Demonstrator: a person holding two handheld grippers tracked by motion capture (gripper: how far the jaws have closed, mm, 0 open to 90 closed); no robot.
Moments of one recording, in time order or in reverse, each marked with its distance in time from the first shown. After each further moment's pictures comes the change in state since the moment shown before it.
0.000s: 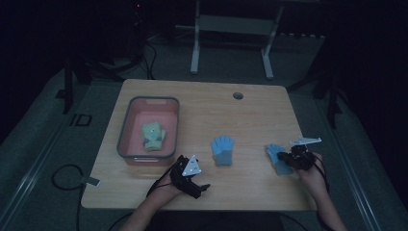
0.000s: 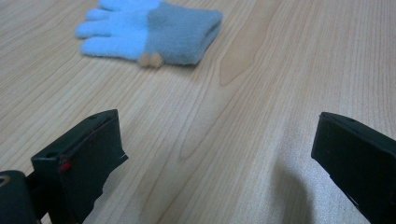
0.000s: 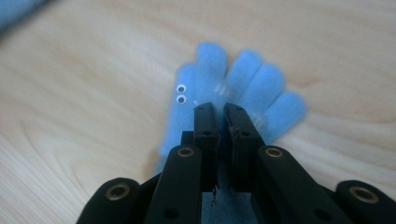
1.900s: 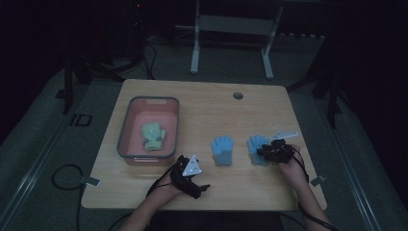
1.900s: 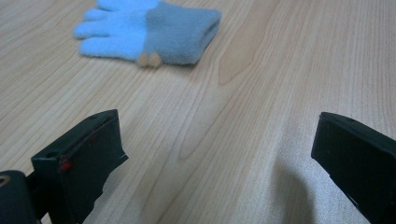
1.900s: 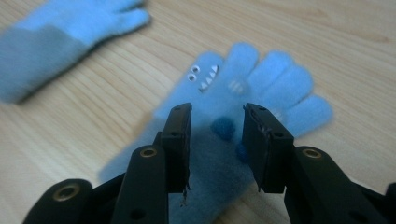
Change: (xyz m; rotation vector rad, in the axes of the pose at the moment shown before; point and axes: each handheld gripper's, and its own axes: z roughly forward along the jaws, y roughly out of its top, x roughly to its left) left arm 0.000 0.000 0.000 0.002 -0.007 0.007; right arm 0.031 0.027 0.048 -0.020 0.078 -0.107
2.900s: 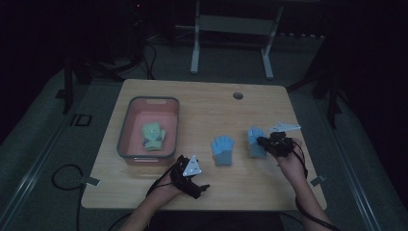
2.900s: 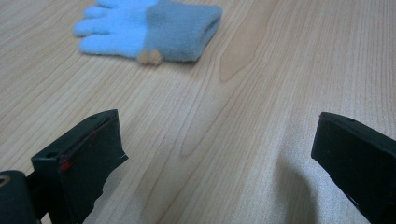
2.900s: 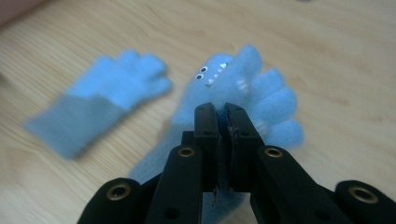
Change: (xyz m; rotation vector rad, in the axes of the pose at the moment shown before) left arm 0.000 0.000 0.000 0.010 0.005 0.006; right arm 0.027 0.042 -0.036 -0.091 -0.056 -0.007
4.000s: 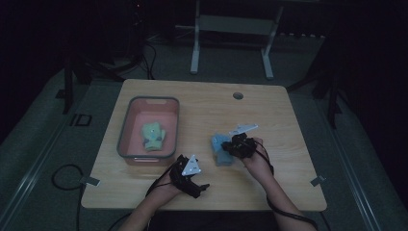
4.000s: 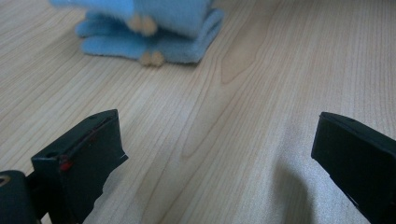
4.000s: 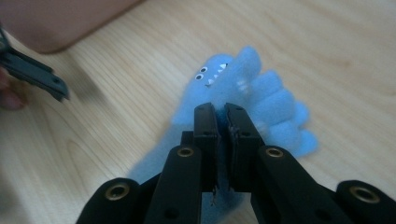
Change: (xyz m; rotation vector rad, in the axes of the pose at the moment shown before) left arm 0.001 0.000 -0.001 -0.009 -0.004 -0.010; right arm 0.085 0.030 0.062 0.071 0.177 -0.107
